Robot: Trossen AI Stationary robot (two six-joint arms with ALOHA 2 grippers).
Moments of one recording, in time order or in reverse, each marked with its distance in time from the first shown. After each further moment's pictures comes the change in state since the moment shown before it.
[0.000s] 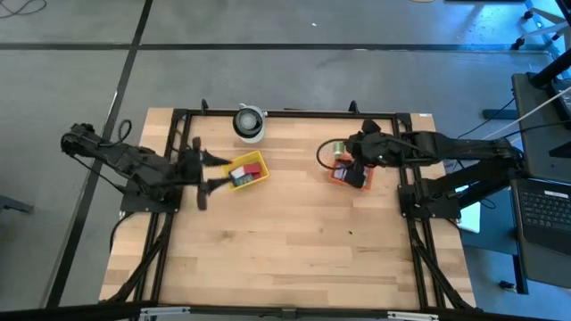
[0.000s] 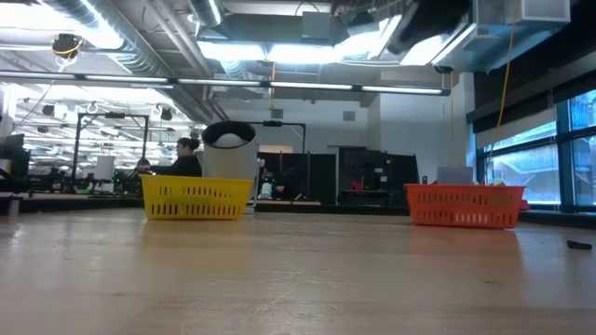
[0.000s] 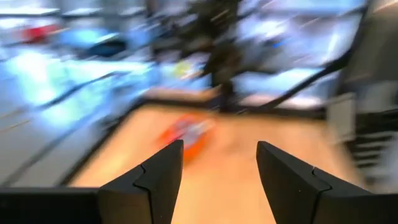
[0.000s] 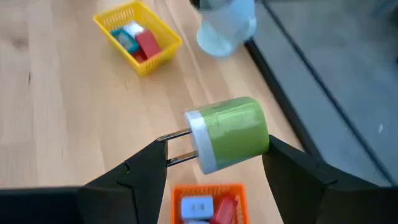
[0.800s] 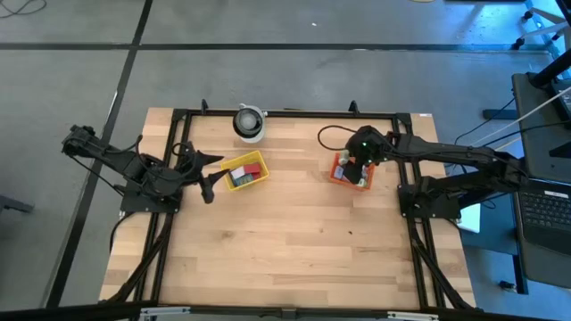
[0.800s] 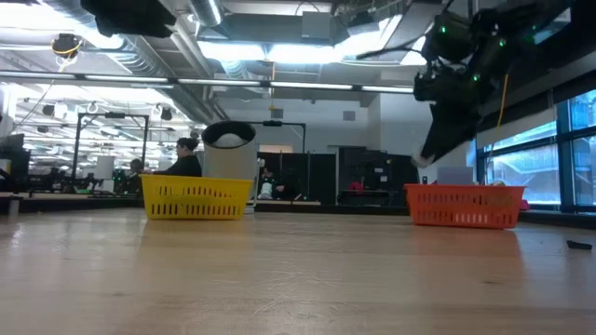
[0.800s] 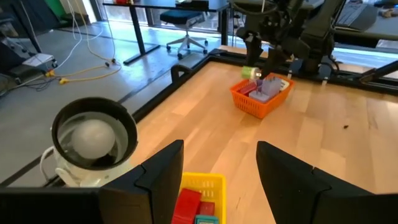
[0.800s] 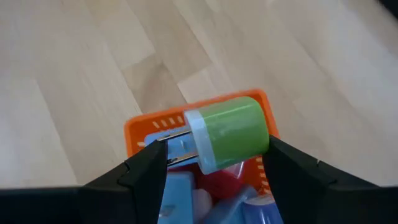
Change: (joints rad) left arm 0.002 -0.108 -0.242 -0.144 -0.307 -0.238; right arm -0.420 -0.007 -0.499 0.285 -0.414 0.040
